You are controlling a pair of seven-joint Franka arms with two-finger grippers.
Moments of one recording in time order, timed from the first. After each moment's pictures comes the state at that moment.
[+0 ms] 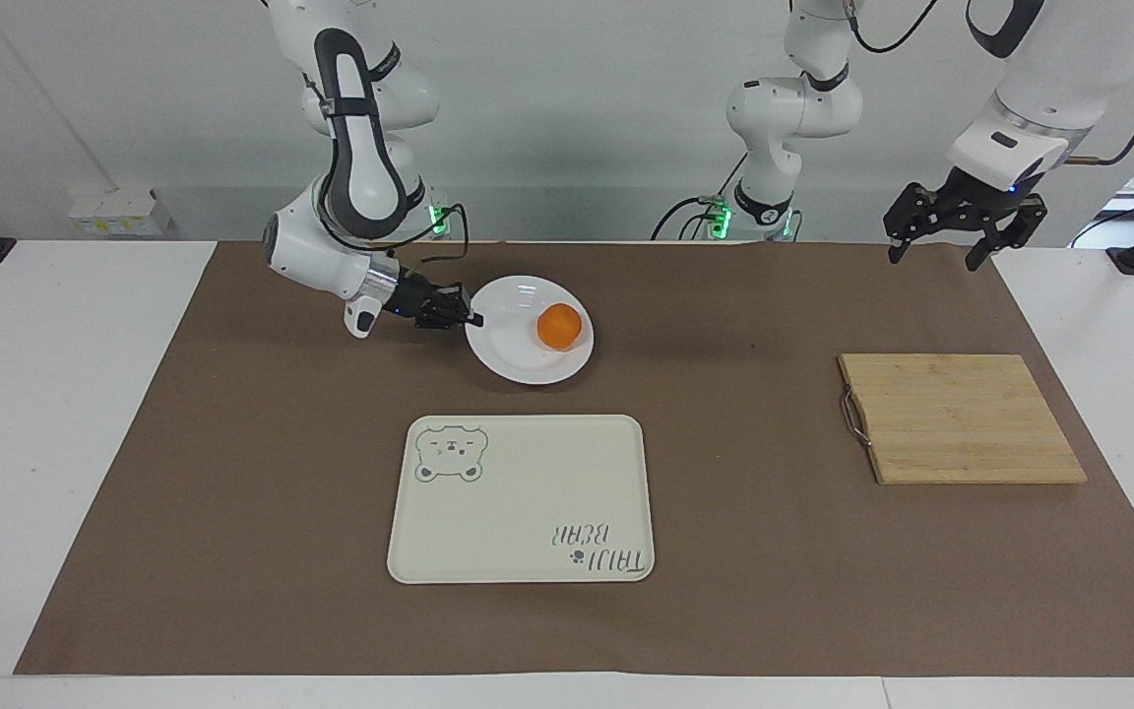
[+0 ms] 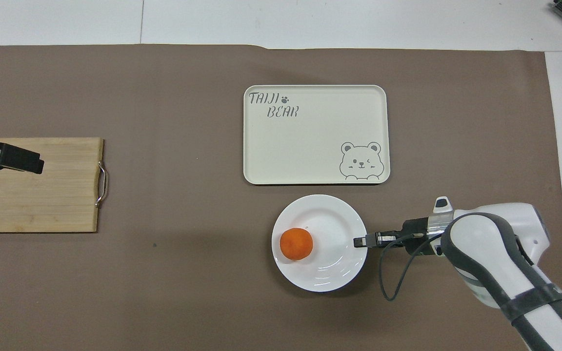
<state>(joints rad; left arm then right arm) -0.07 -0.02 0.00 -1.54 0.00 1.52 0.12 0.19 -0.05 -0.08 -2.47 1.01 2.09 -0.55</state>
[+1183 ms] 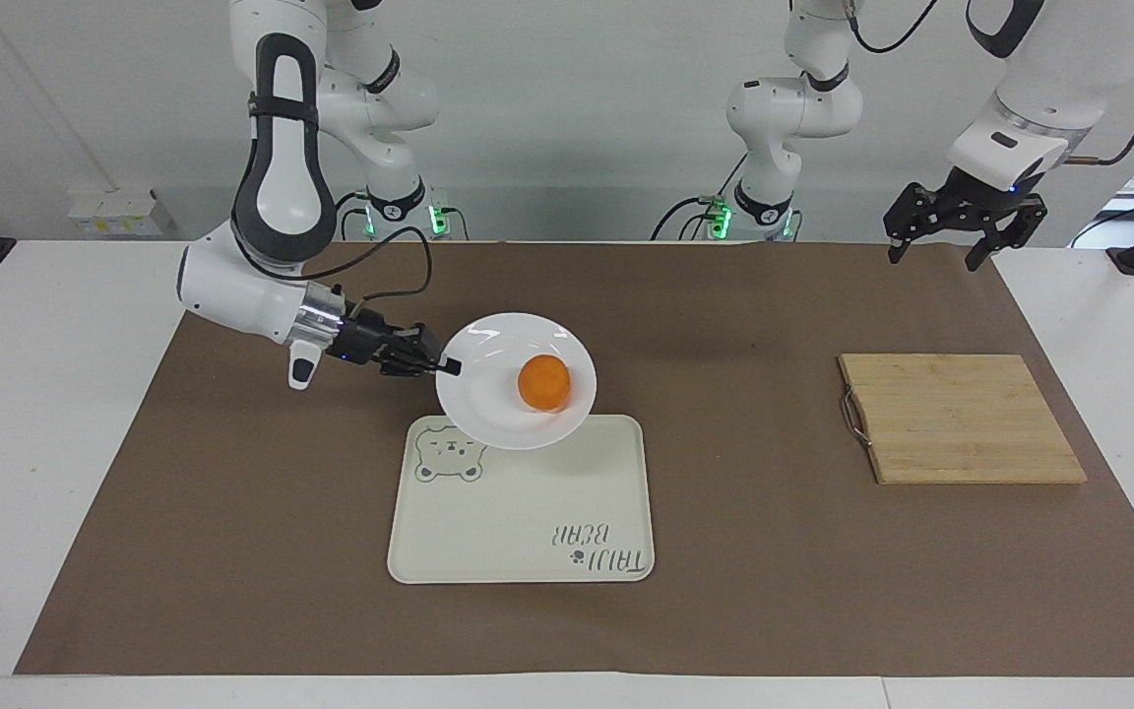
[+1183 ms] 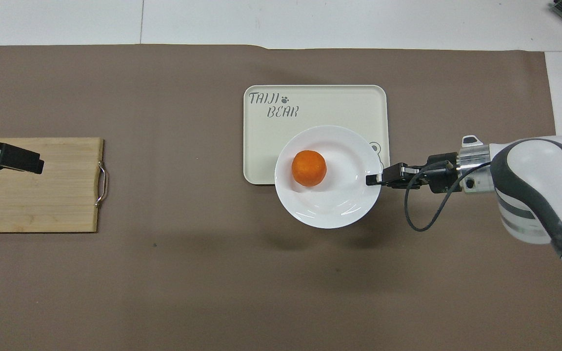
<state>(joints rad) -0.07 -0.02 0.00 -1.54 0.00 1.52 0.12 0.08 0.23 -0.08 -1.93 1.08 1.92 -0.37</state>
